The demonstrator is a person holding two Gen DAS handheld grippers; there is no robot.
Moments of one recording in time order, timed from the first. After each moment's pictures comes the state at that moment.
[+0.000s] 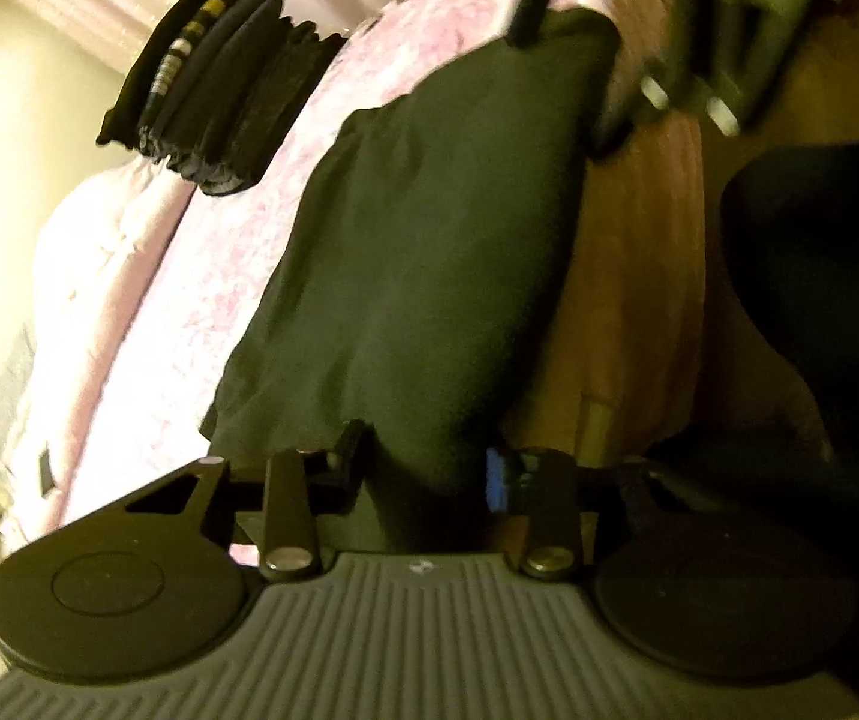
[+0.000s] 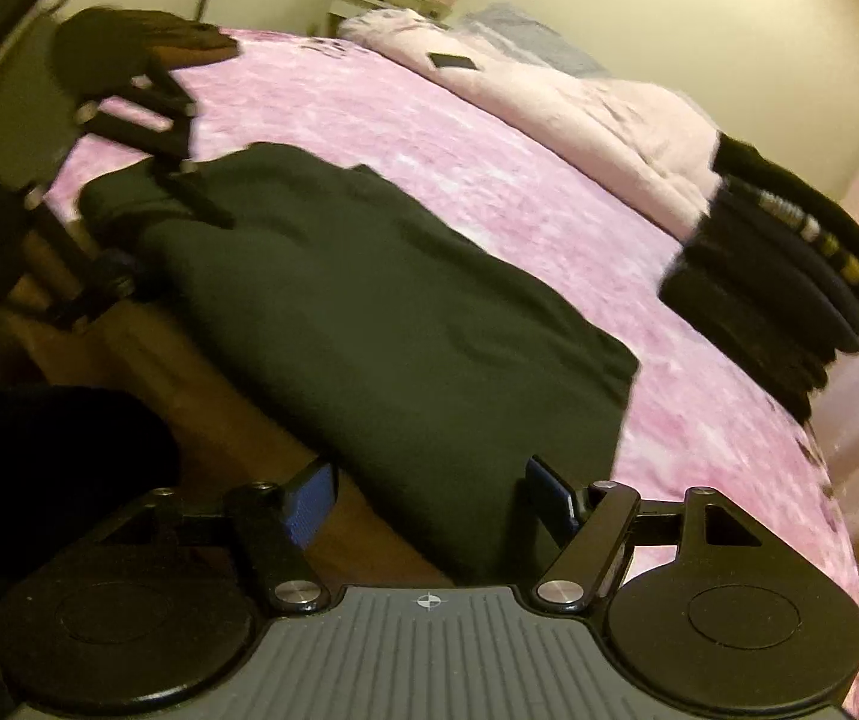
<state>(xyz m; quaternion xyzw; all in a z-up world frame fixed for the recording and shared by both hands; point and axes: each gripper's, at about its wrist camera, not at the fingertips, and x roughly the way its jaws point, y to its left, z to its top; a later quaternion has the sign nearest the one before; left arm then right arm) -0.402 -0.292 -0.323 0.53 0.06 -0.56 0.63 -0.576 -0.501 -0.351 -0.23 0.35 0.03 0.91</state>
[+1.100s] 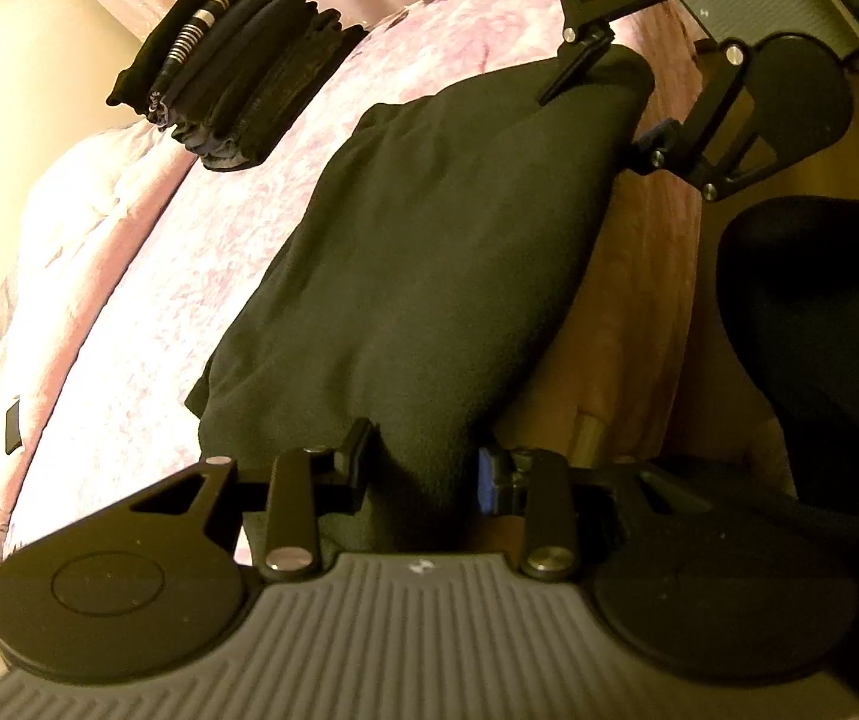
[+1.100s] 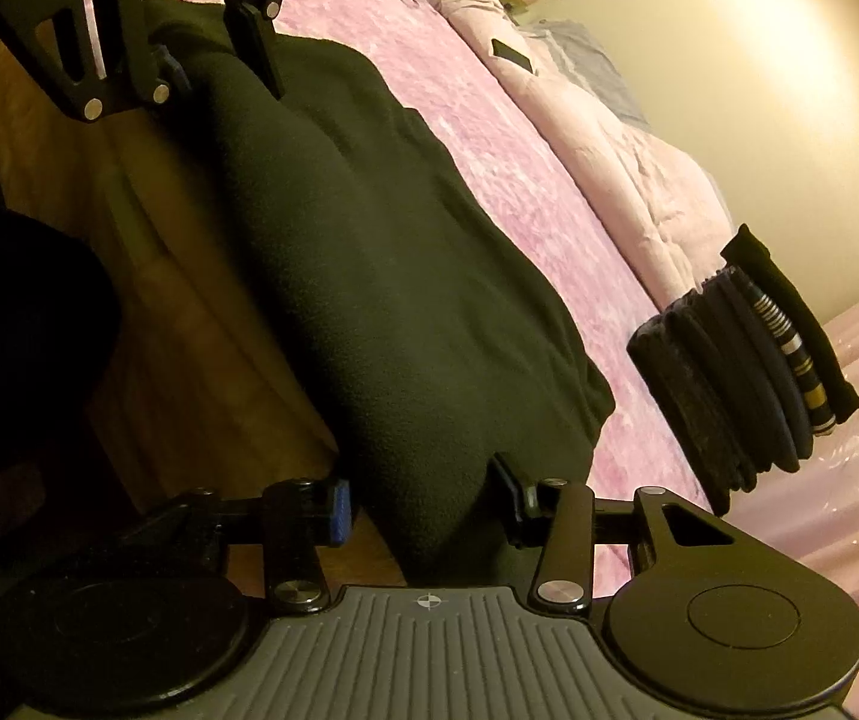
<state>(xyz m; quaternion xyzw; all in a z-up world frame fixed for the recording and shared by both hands) -0.390 -0.290 -0.311 0.50 0.10 -0.57 0.65 -0.559 -0.497 -0.392 -0.40 0.35 0.00 0.85</state>
